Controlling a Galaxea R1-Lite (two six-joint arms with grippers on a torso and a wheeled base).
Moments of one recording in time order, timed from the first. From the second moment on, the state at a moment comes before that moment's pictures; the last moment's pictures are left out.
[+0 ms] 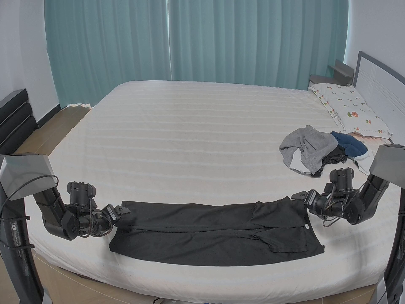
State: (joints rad) left arm -0.01 2.25 -0.61 -0.85 -0.20 -0.69; right arm 0.06 2.24 -0.71 -0.86 0.18 0.65
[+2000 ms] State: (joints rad) left arm -0.07 2.20 -0.29 -0.92 -0.06 -0.52; right arm -0.09 2.10 -0.13 -1.22 0.44 0.71
